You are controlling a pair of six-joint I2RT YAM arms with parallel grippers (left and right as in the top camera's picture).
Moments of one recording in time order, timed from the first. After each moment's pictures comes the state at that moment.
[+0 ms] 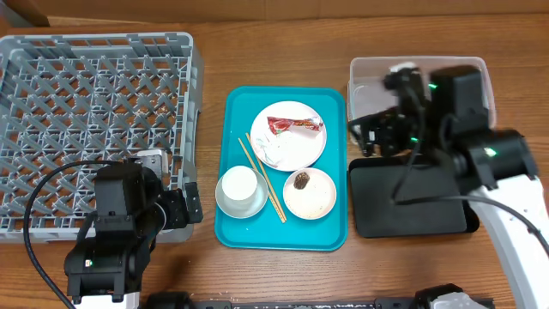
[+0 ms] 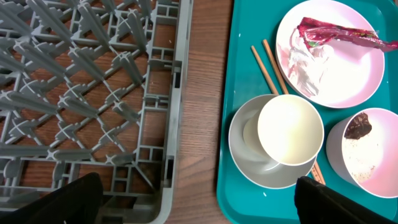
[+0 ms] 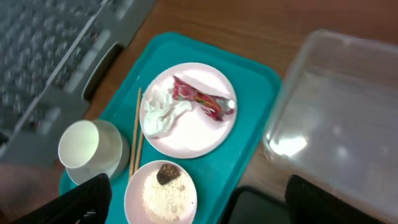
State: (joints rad) left arm 0.02 0.81 0.92 -1.03 0.07 -0.13; right arm 0.27 1.32 1.37 -0.90 -0.32 -0.05
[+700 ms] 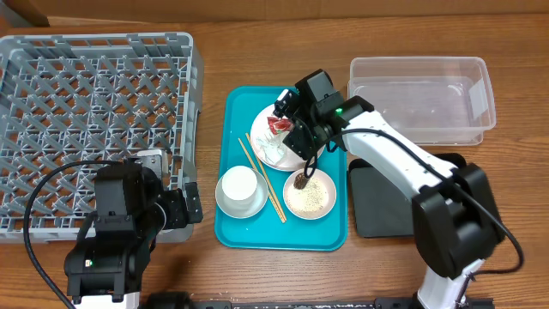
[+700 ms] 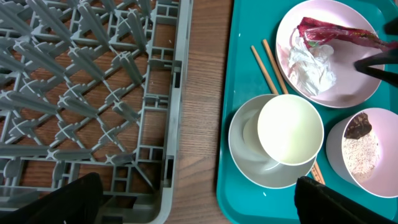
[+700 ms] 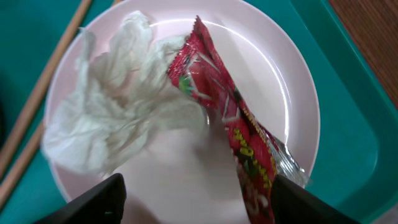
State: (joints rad) left arm 0.02 0.81 0.92 -1.03 0.07 -0.13; right arm 0.53 1.95 1.43 -0.62 -0.10 -0.39
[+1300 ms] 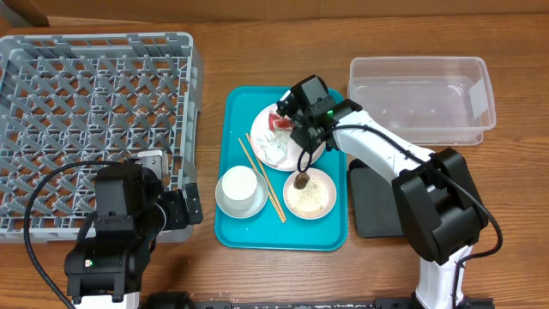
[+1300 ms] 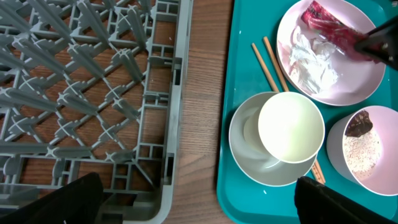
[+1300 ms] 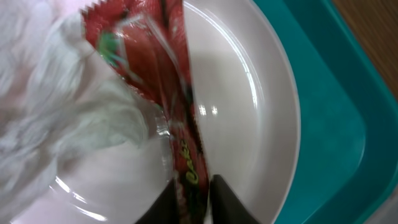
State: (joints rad) left arm 0.02 0.81 0.92 -1.04 0.07 -0.13; right arm 0.53 2.04 1.43 -0.54 0.05 -0.33
